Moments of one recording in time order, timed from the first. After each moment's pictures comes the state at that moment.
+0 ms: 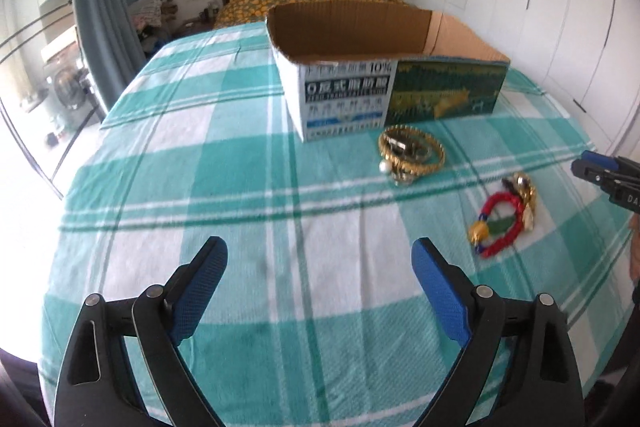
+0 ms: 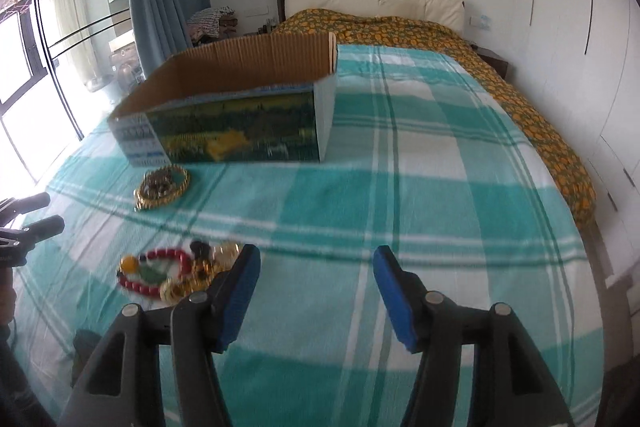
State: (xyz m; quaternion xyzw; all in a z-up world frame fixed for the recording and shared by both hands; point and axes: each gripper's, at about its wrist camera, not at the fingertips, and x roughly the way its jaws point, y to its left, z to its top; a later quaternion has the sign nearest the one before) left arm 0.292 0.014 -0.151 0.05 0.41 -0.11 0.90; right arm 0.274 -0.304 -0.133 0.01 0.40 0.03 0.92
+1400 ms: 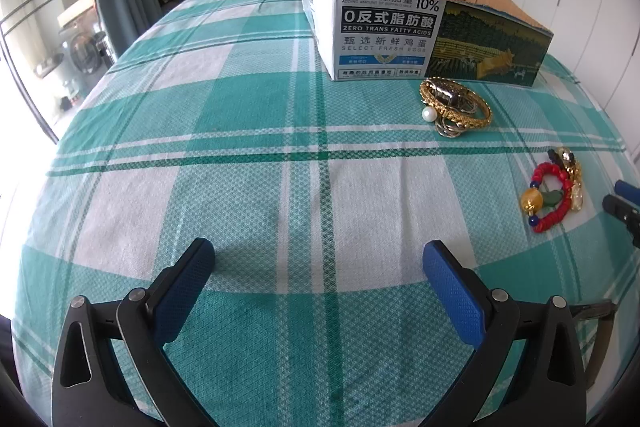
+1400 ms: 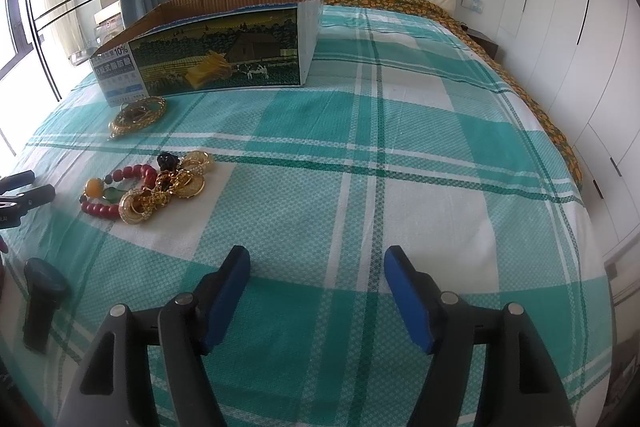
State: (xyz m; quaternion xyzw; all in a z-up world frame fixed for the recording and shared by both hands) left arm 0.311 0.025 -0.191 0.03 0.45 -0.07 0.89; right arm 0.255 -0.307 -0.172 -0.02 0.44 0.01 0.90
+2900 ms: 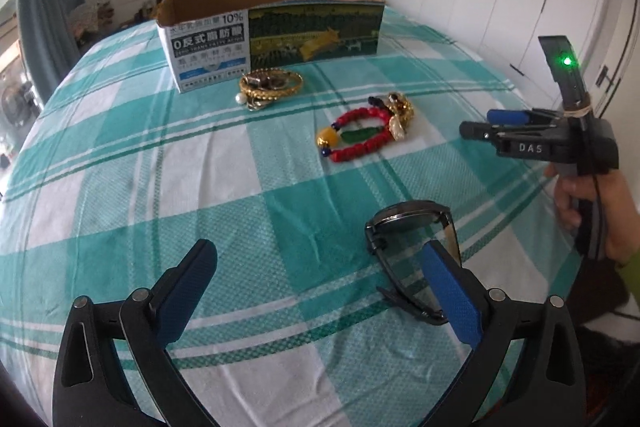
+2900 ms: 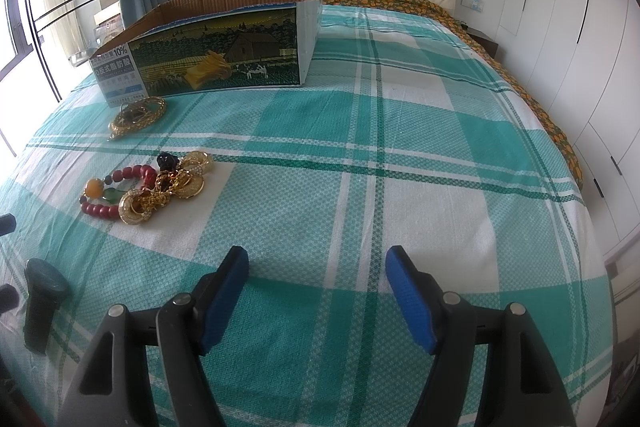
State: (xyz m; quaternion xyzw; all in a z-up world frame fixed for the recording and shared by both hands) left arm 0.221 -0.046 -0.165 0.06 0.43 -0.23 0.87; right arm 0.256 -0.308 -0.172 -0.02 0.44 0.01 0.90
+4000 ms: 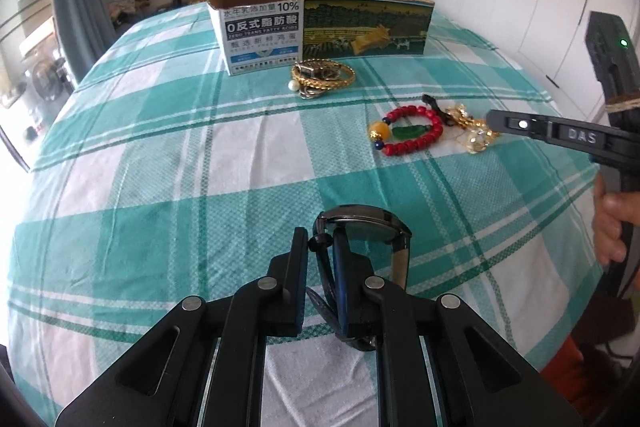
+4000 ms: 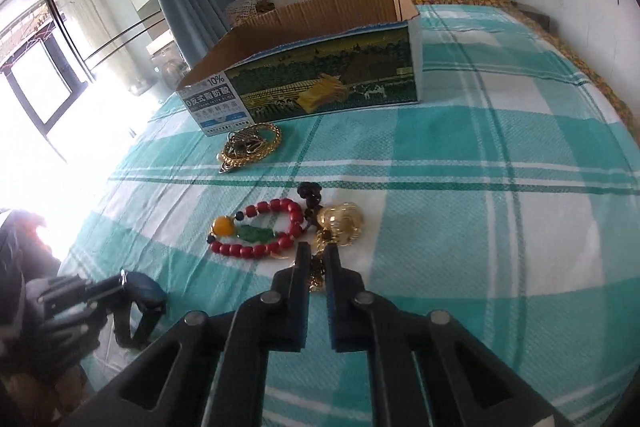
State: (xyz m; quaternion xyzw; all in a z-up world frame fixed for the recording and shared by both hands) left arm 0.226 -0.023 -0.166 0.05 0.44 -0.16 0.88; right arm 0.254 -0.262 -0.151 0.09 0.43 0.13 0.89
